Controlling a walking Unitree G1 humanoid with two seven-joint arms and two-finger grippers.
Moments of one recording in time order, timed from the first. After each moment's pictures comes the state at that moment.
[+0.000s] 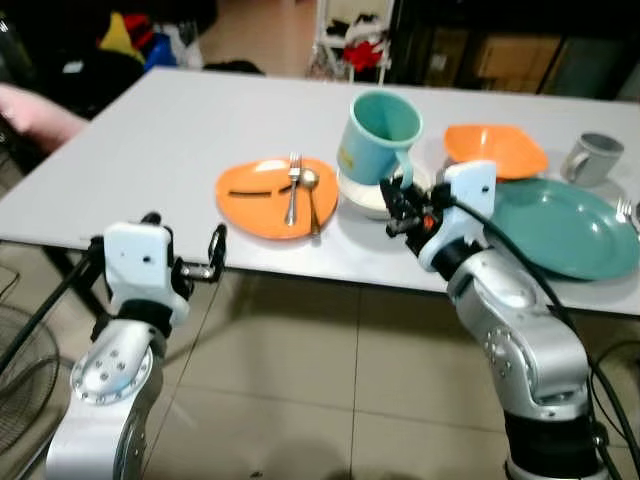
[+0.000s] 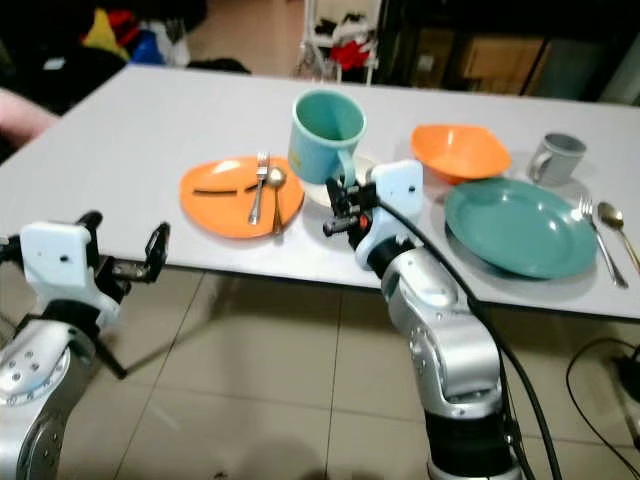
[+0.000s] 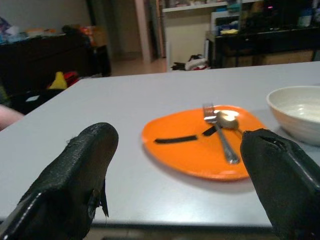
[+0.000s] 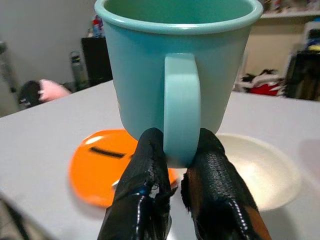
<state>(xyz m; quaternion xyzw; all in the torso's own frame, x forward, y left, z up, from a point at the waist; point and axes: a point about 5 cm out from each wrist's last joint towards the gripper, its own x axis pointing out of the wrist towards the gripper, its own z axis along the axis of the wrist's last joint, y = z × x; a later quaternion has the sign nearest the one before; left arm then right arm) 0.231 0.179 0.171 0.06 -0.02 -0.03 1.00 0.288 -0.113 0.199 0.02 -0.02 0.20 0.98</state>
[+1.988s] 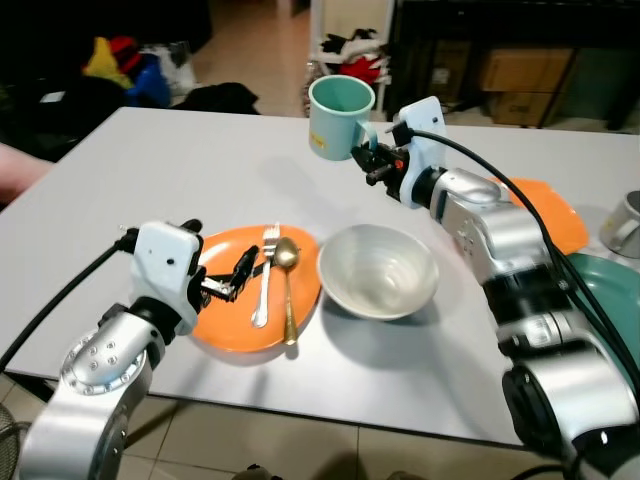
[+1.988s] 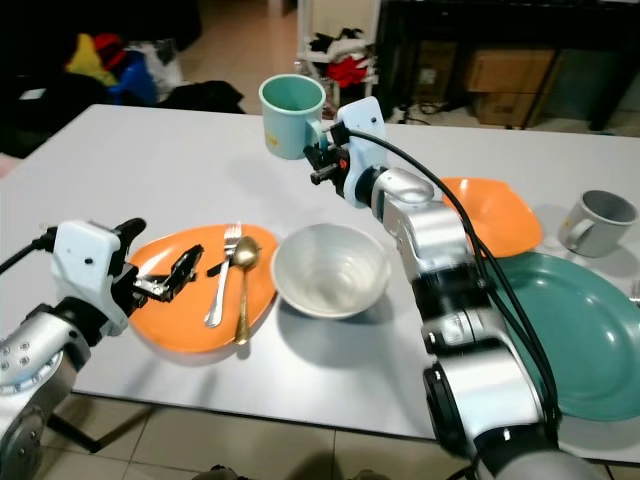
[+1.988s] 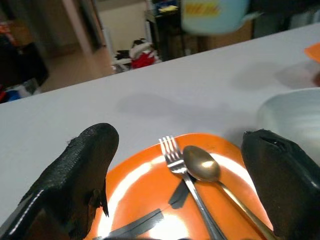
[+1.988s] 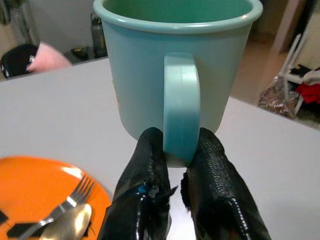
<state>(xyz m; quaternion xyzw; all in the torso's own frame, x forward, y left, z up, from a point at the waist) 0.230 0.174 0.177 0.10 0.03 -0.17 0.98 0.386 -0.101 0.203 -0.05 0.07 0.31 0.95</state>
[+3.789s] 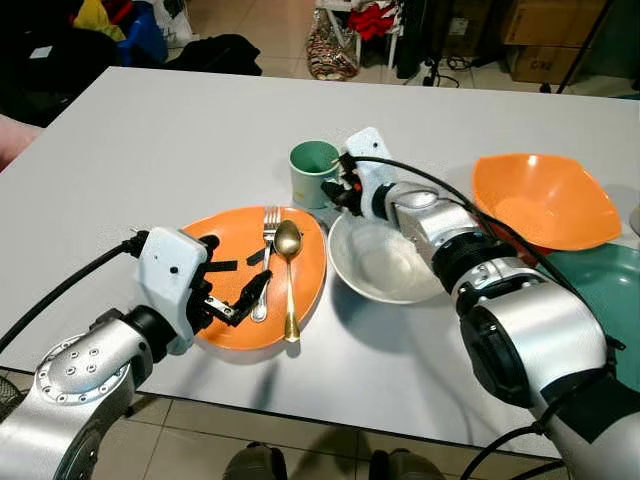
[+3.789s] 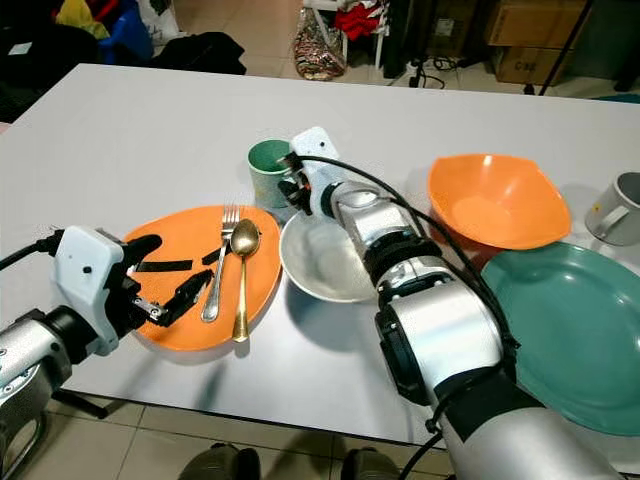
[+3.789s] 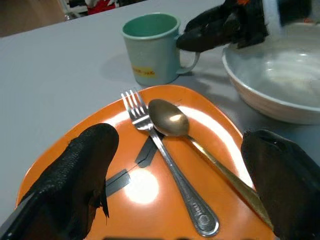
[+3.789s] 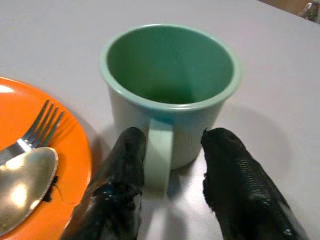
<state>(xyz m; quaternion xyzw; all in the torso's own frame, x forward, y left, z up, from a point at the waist) 0.212 0.171 0.185 0.11 0.09 -0.23 0.96 0.401 -0.070 0.171 -0.13 0.14 0.30 0.93</state>
